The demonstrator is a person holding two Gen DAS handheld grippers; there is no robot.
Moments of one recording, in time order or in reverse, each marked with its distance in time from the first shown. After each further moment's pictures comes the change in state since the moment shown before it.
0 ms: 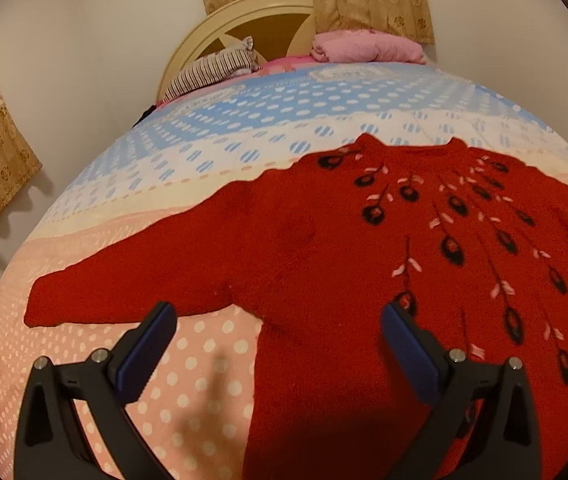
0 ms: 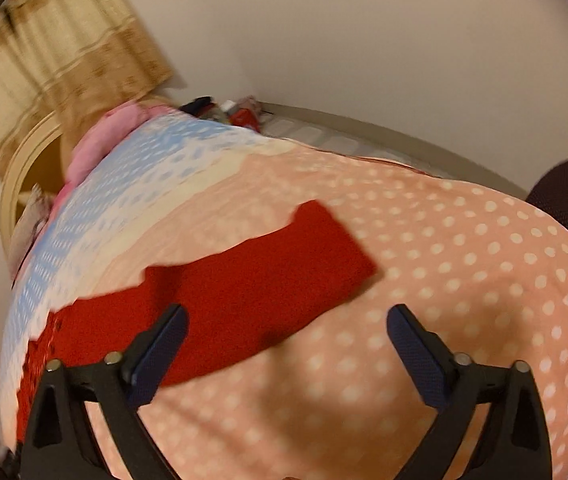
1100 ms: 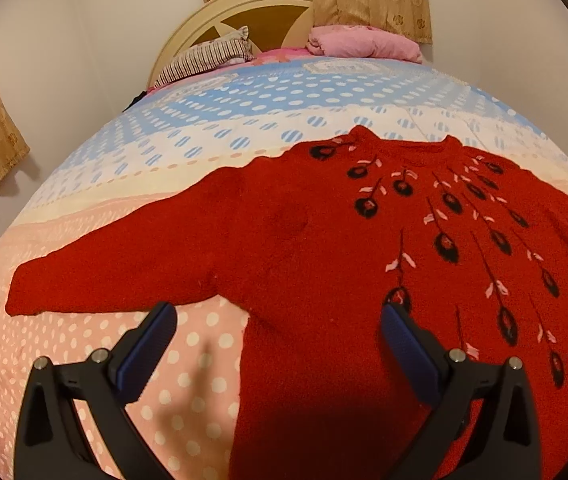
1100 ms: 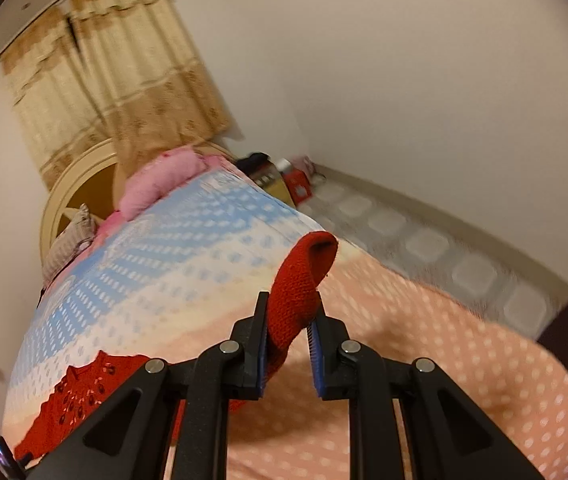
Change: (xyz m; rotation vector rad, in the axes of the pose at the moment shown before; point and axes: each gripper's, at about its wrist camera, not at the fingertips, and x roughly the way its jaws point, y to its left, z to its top) left arm 0.003 0.003 0.000 -0.042 0.026 -0.068; right arm -0.086 0.090 0.064 -0.196 -0.246 0.176
